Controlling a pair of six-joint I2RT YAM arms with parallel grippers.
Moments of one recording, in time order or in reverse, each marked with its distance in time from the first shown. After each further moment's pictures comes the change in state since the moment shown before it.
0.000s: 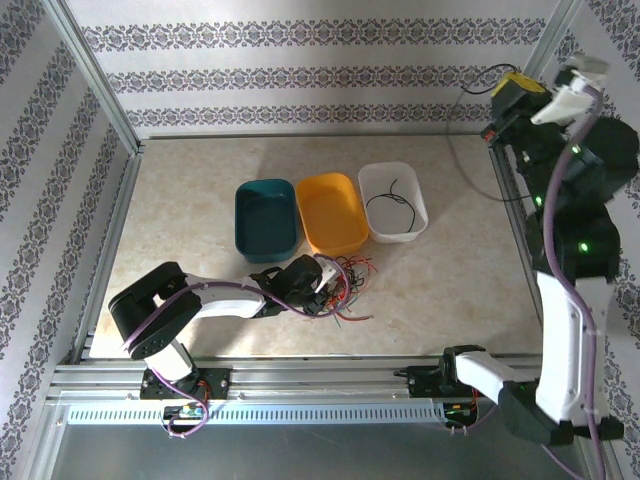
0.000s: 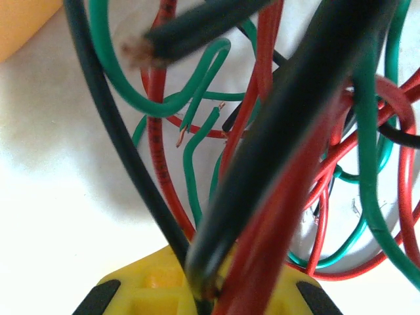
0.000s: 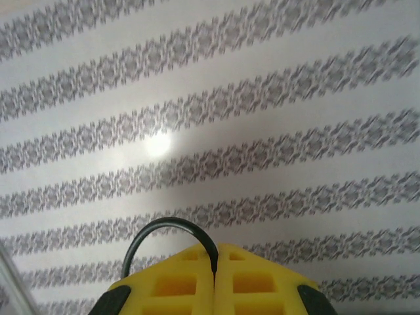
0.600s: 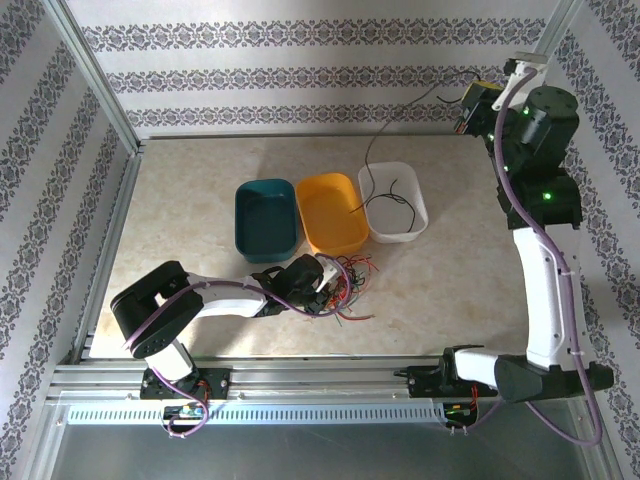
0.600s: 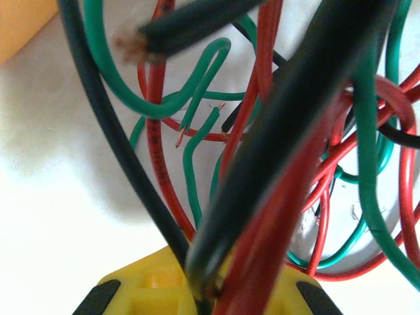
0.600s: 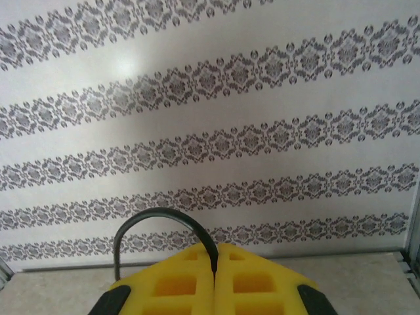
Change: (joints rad) left arm 0.000 0.010 0.010 0.000 0.002 0.000; right arm 0.001 0.150 -0.051 -0.006 0.028 -0.054
